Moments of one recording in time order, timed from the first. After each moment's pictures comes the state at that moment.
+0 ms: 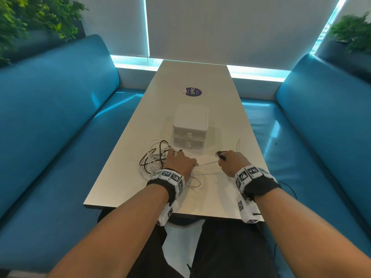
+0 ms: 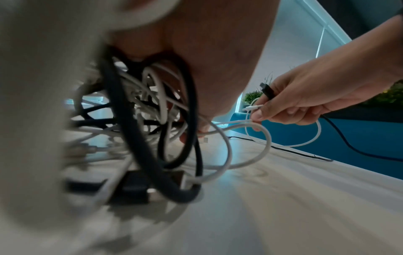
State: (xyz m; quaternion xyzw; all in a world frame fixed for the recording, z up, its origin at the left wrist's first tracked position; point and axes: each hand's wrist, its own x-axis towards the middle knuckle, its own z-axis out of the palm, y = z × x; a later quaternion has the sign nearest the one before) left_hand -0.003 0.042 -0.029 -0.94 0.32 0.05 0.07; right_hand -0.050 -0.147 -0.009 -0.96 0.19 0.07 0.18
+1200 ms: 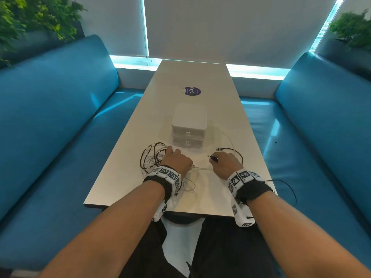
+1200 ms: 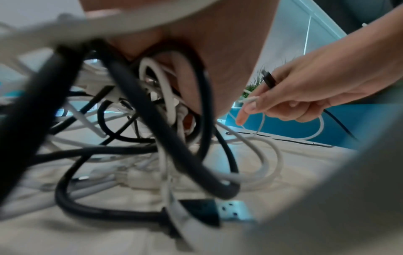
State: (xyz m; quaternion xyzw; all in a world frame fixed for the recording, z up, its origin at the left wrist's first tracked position) left_hand 0.005 0.045 -0.029 -0.93 0.34 0.05 0.13; right_hand -0.054 -0.130 -0.017 -0.97 0.14 0.05 0.21
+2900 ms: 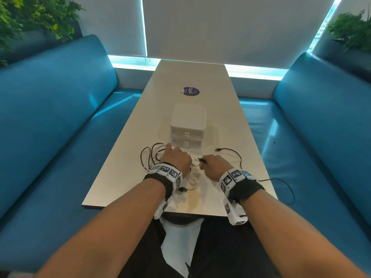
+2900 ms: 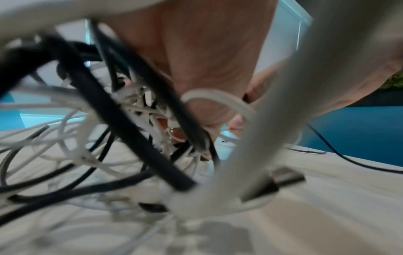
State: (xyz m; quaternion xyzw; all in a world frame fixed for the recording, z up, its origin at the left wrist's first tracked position) left_hand 0.003 0.039 -0.017 -0.94 0.32 0.04 0.13; right_hand -0.041 -0.114 -0.028 -0.98 0.08 0.10 0.18
